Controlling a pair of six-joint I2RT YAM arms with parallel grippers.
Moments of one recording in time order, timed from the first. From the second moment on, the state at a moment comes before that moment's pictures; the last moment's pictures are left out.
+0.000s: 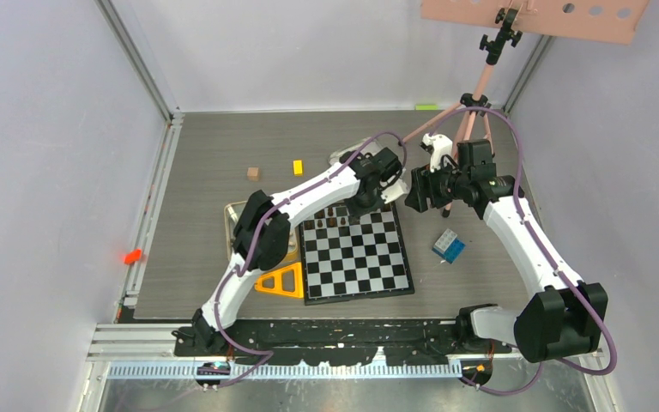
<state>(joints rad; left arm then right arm) -0.89 2.28 2.10 -1.12 -0.06 0.31 0.14 1.24 1.05 -0.61 -0.44 -0.16</state>
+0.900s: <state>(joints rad) -0.89 2.29 2.09 -1.06 -0.06 0.31 0.13 1.24 1.04 -0.61 -0.45 -0.16</state>
